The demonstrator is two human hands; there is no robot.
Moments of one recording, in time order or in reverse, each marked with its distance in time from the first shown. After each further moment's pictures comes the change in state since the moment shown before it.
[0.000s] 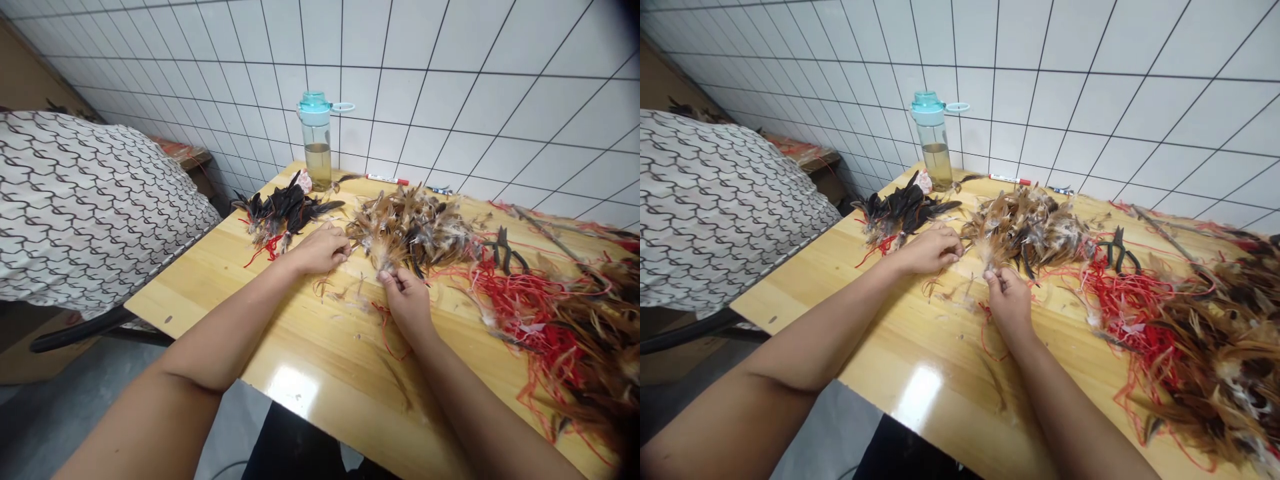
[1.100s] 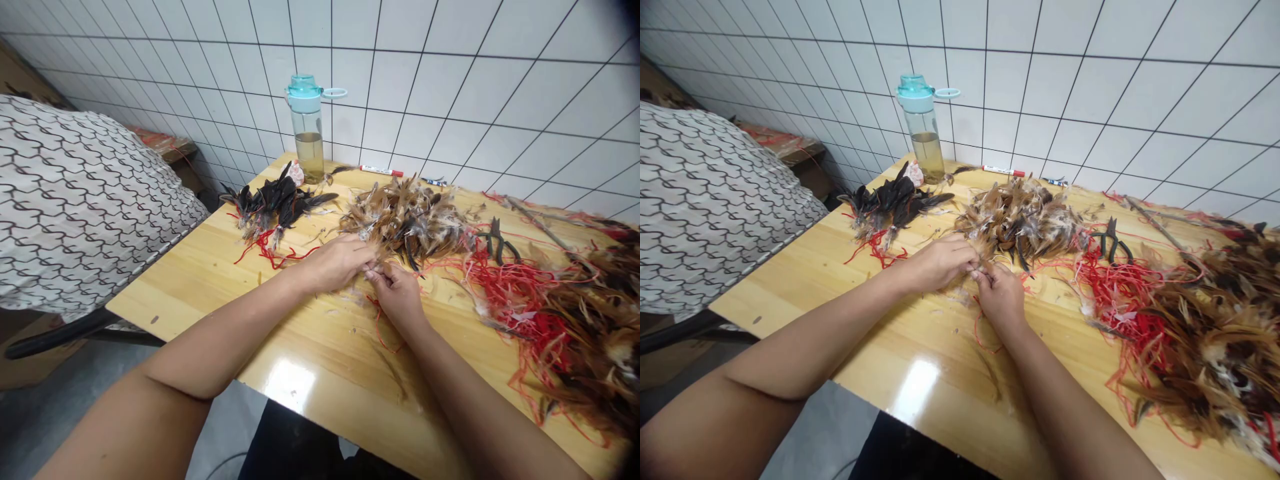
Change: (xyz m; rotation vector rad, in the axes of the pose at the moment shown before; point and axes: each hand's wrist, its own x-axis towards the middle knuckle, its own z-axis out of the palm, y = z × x) left_hand 0.000 0.055 0.006 -0.024 0.115 0.281; right_hand 0.001 0.005 0.003 -0.117 -0.068 -0.123
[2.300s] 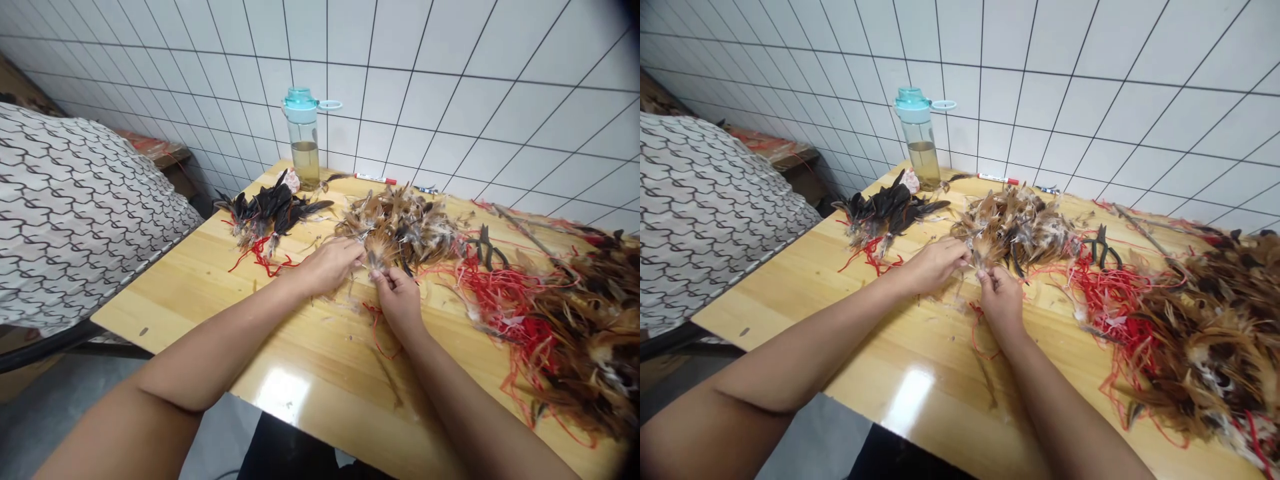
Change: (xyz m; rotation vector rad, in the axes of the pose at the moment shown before) left_hand 0.000 -0.012 0.007 -0.030 0.075 -0.151; right_hand 0.001 -0.003 -0.003 0.049 0.112 0.128
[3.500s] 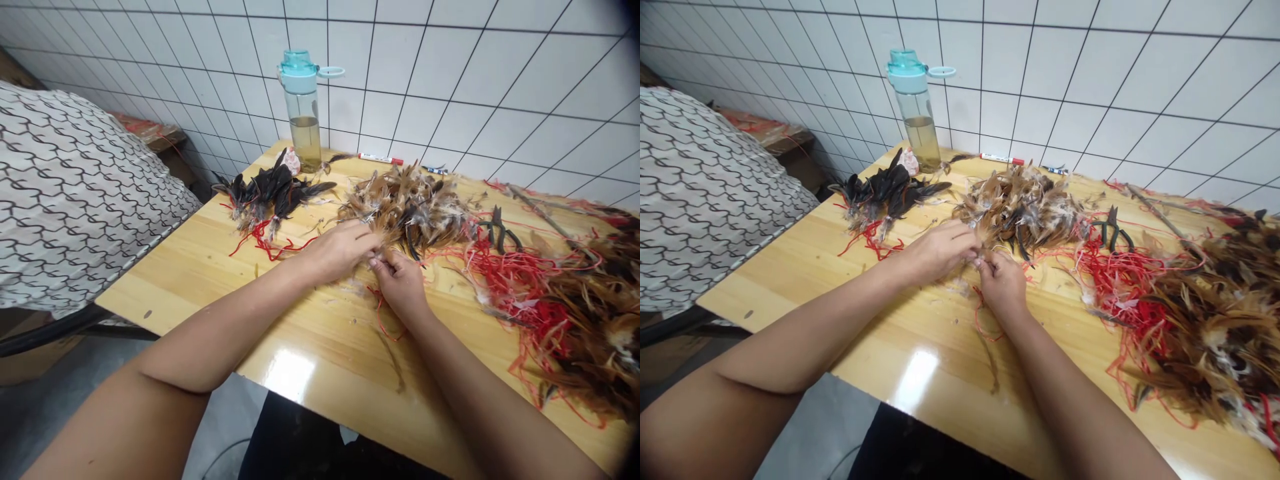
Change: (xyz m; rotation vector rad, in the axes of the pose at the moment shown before) left_hand 0.001 0.012 -0.007 0.169 0.037 0.182; right_hand 0.002 0.004 0.001 -0.057 -0.096 -0.128
